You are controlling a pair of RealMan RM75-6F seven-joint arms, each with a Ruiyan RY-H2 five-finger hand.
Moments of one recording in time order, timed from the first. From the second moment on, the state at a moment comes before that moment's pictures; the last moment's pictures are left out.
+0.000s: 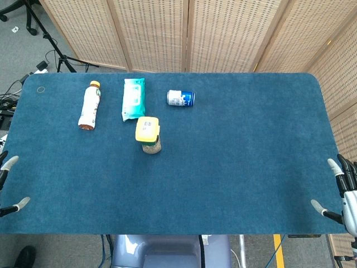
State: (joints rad) left arm -0.03 -1.00 -0.02 -1.72 1.56 1.56 -0.06; right arm 0.00 -1.02 0.08 -1.66 -1.61 1.66 0.10
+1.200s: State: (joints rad) left arm -0.83 -1.34 -0.16 -0.88 2.05 1.30 -0.23; right arm 0.05 -1.06 0.17 -1.63 -1.35 1.52 0.07
